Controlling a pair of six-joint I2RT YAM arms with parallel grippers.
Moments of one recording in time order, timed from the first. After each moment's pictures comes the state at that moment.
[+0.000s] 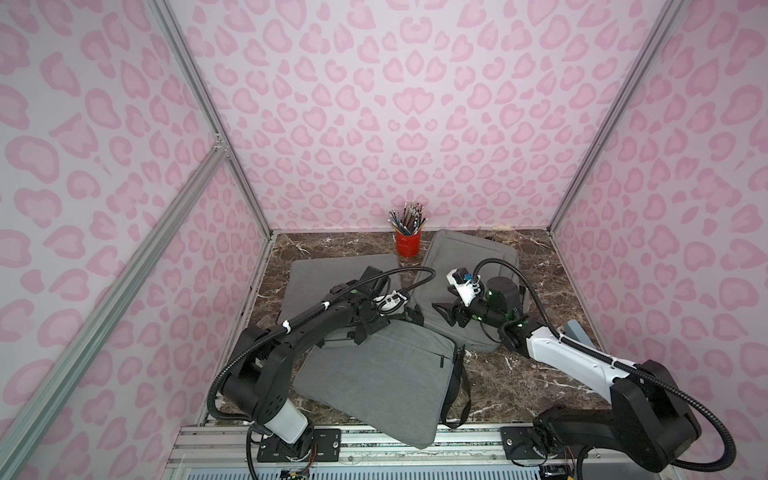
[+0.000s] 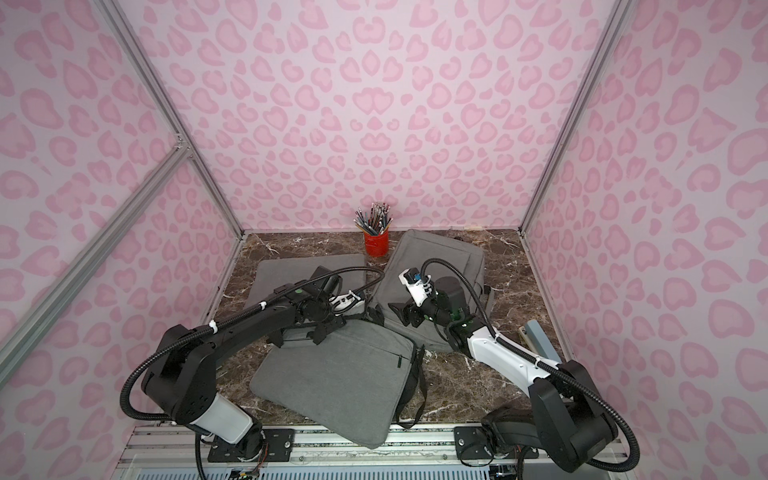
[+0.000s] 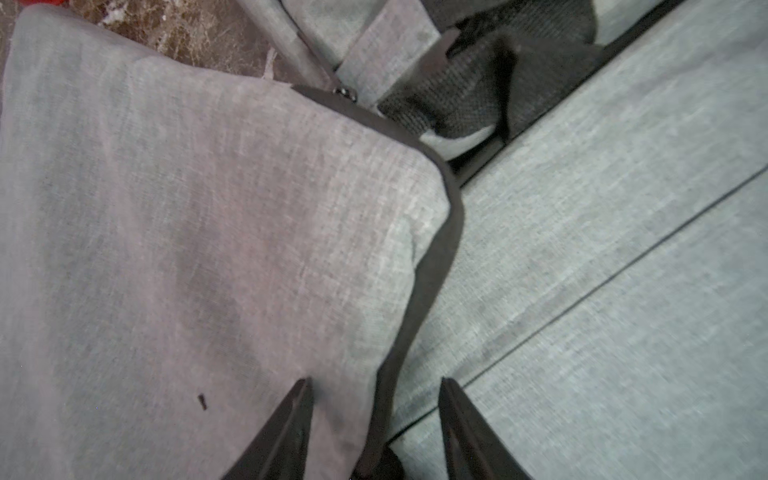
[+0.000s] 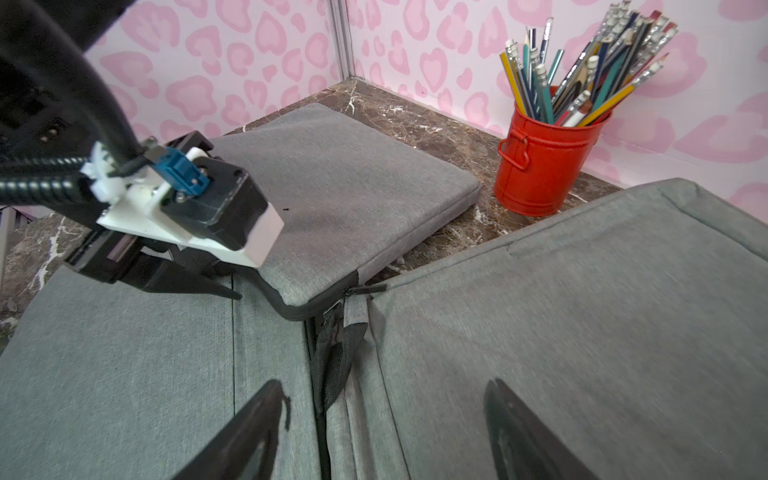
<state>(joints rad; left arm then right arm) -0.57 1.61 1.09 -0.63 0.00 0.57 0.47 1.32 0.67 0.22 -0.40 -0.07</state>
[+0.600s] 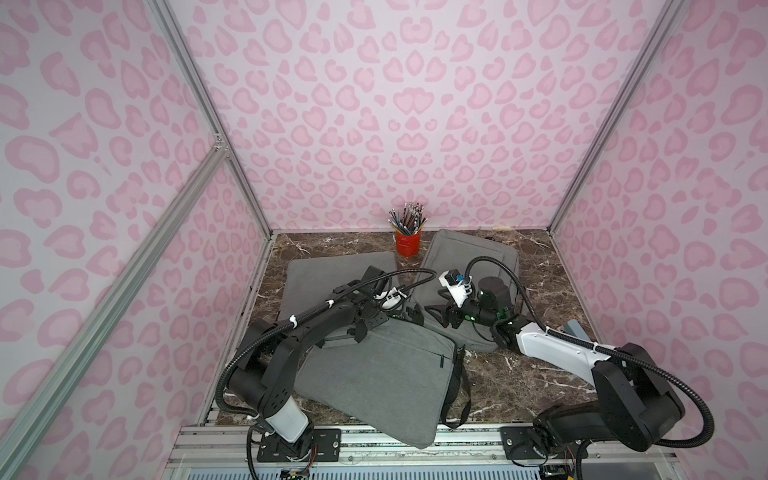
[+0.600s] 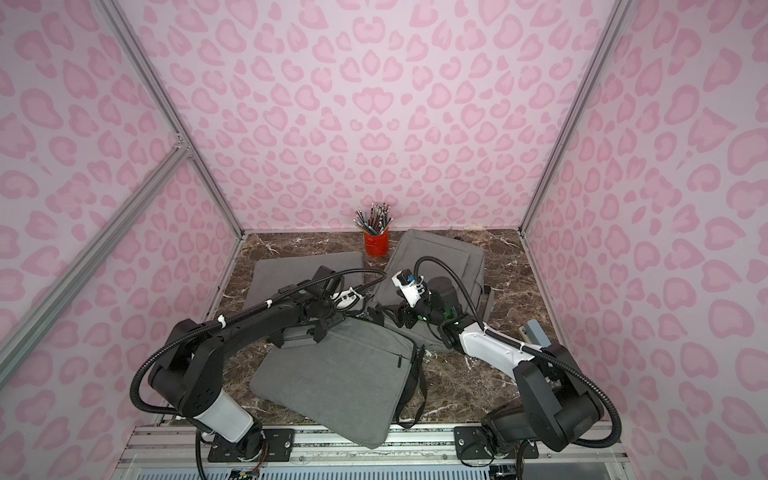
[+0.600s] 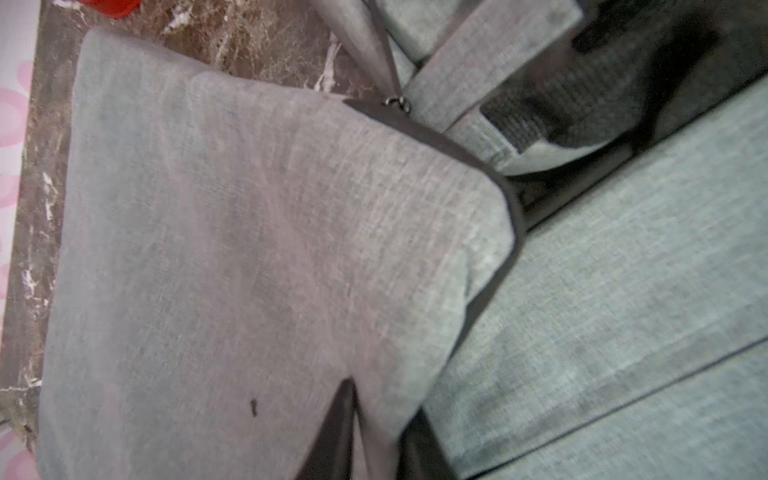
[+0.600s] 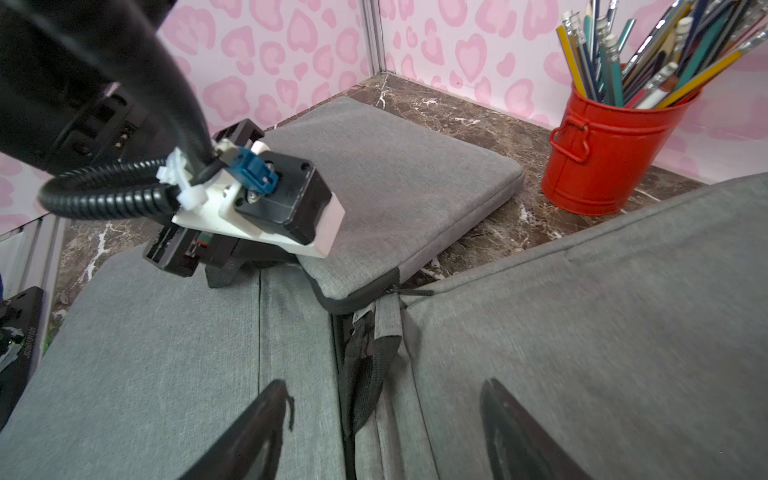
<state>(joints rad) -0.56 1.64 1.09 -0.54 -0.10 0.60 0.49 1.42 0.68 0.31 -0.47 -0.02</state>
